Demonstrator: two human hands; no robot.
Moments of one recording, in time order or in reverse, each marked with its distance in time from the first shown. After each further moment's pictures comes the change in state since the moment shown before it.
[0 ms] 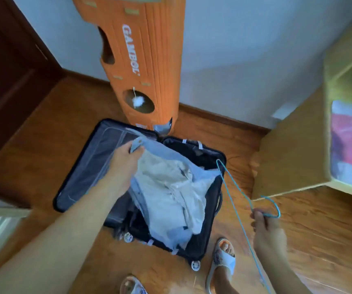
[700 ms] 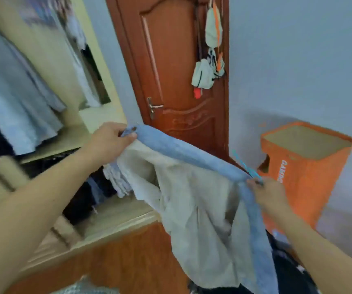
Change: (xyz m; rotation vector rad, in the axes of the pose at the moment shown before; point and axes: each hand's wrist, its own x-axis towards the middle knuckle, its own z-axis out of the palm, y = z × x) left_hand -0.458 0.280 -0.241 0.589 0.952 0.261; right_hand -0.141 -0.391 -0.043 -0.147 -0.636 -1.076
